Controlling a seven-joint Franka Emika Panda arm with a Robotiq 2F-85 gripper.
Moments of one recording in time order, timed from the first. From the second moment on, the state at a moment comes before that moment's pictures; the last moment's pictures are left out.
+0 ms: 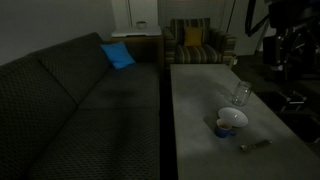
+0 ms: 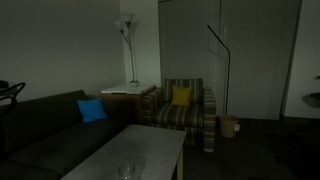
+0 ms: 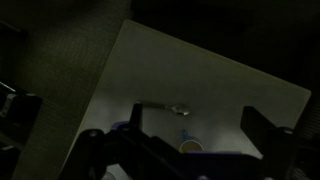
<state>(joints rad) 0.19 0.54 0.10 -1.96 -0.26 2.13 0.27</state>
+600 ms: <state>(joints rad) 0.20 0.56 0.09 -1.94 -0.26 2.13 0.26</state>
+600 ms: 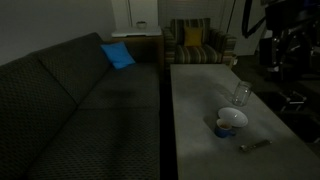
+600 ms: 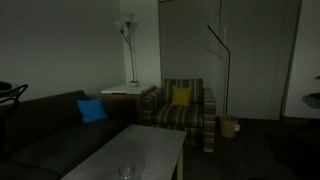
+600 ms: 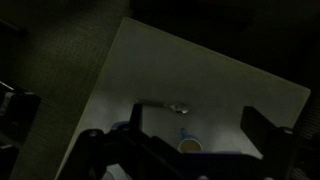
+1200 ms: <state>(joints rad) 0.20 0.64 0.07 -1.90 -0.25 2.19 0.26</state>
